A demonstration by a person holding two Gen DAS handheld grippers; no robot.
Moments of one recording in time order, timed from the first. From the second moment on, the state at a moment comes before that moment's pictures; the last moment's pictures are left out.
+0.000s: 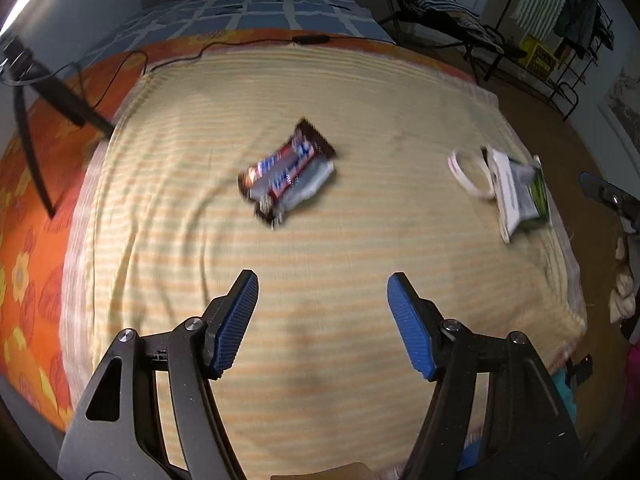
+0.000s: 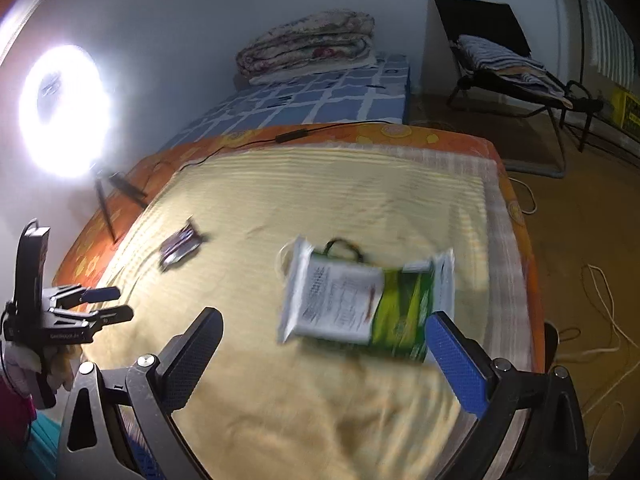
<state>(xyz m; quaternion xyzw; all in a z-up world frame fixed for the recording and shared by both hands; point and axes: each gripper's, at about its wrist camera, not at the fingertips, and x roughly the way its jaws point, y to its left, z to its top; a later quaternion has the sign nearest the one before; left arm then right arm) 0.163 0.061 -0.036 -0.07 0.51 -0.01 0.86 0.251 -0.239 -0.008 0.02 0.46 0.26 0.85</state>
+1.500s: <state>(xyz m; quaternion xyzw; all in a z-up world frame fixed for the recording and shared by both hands) 0.252 0.078 -0.078 -0.02 0.51 0.01 0.86 0.234 -0.184 -0.077 -0.16 0.55 0.36 0.74</state>
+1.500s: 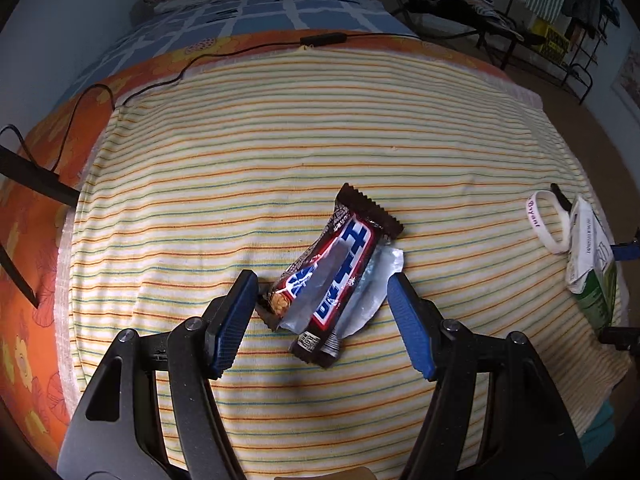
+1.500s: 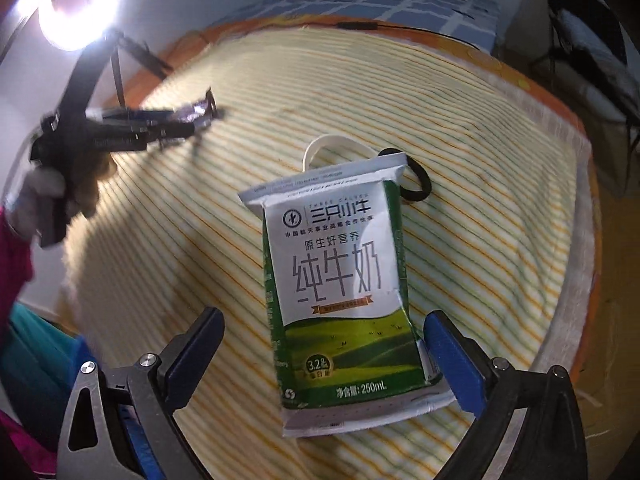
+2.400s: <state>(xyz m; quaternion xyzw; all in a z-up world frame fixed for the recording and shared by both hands) 0.197 0.080 -0.034 -0.03 0.49 0.00 0.87 0.202 -0.202 -0.048 -0.10 0.53 0.31 0.78</state>
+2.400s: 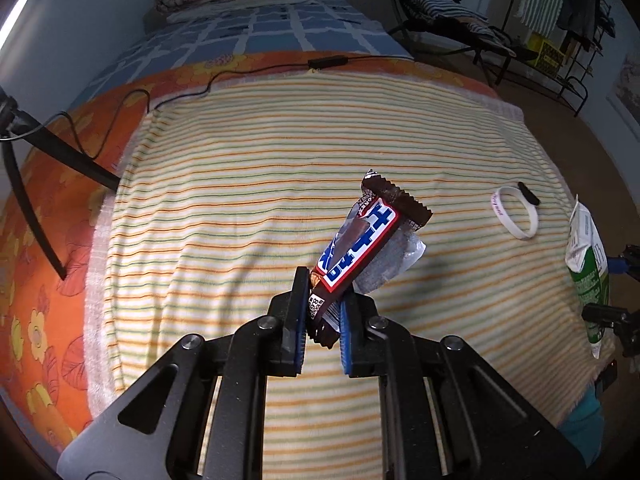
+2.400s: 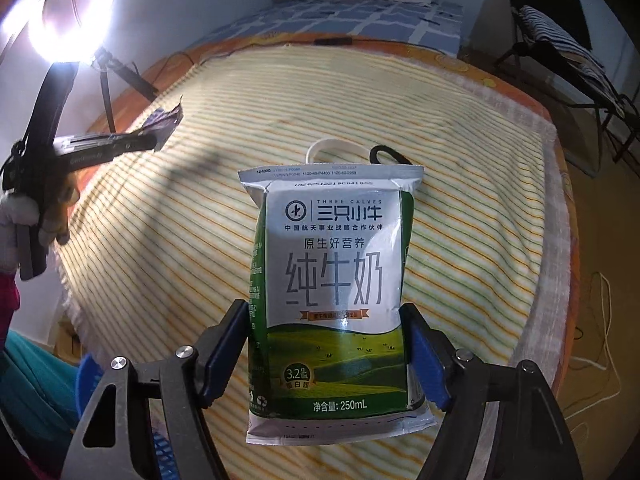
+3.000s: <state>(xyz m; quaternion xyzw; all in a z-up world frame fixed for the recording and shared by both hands) 0.073 0.068 0.010 -0.03 0.47 -0.04 0.88 0.103 -0.207 0.024 -0.06 0.48 0.31 0.82</state>
